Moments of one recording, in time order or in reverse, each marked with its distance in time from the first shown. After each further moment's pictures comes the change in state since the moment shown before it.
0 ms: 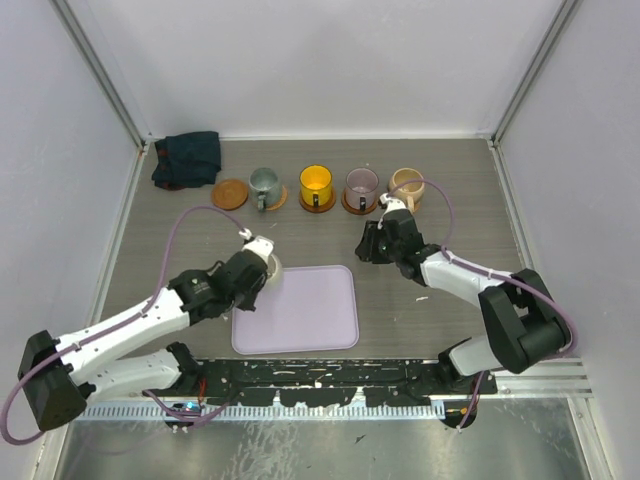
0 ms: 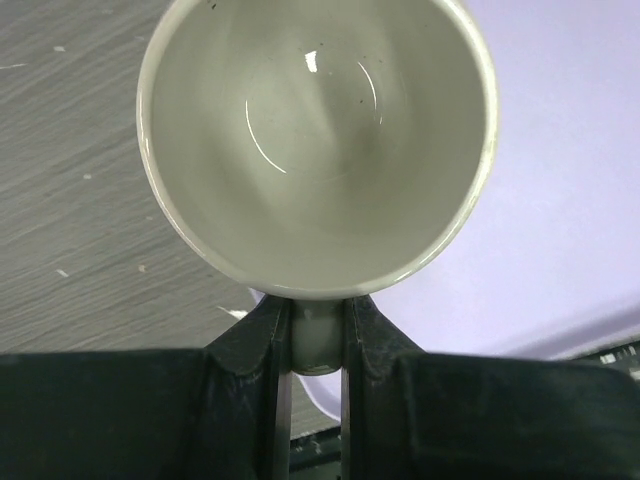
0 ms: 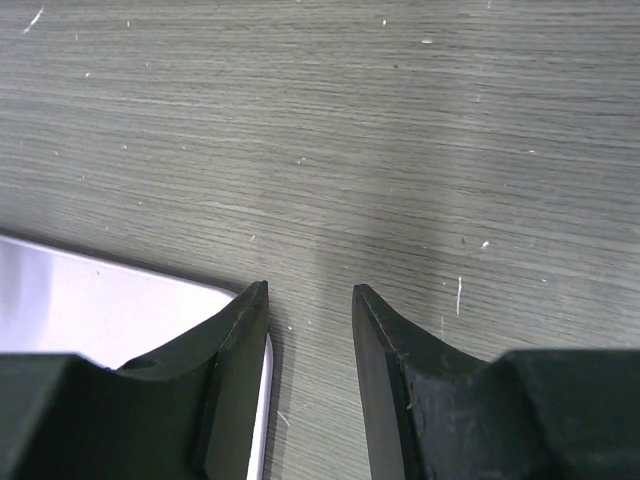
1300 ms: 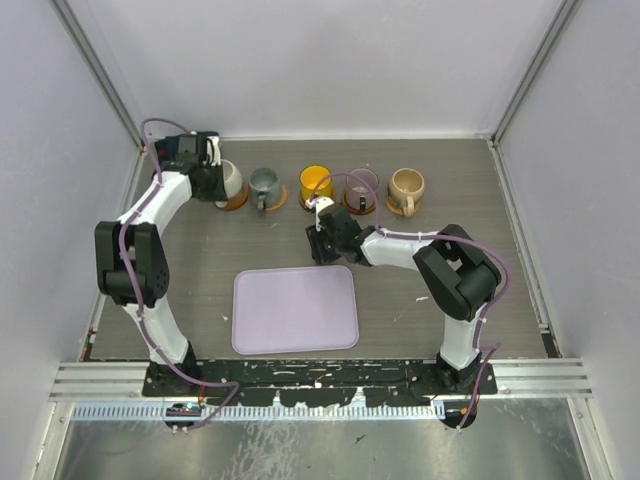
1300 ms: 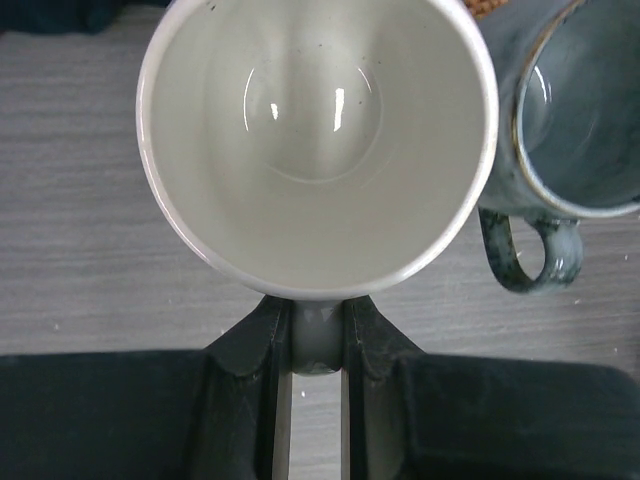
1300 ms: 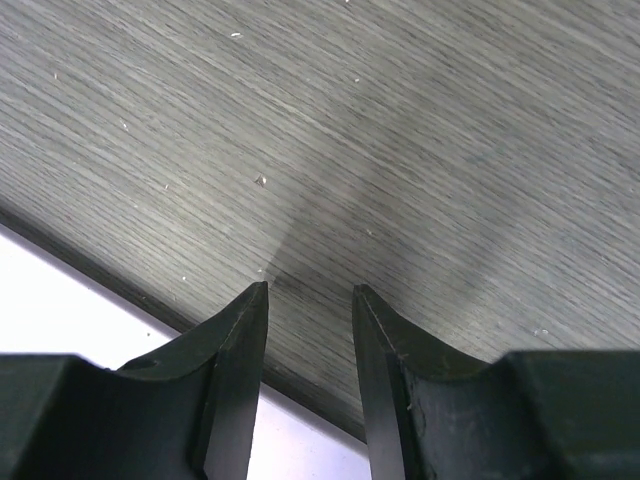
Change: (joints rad) left arm 0.852 0.818 0.708 0.185 0.398 0.266; right arm 0.251 0.441 0.389 -0.056 0.045 -0.248
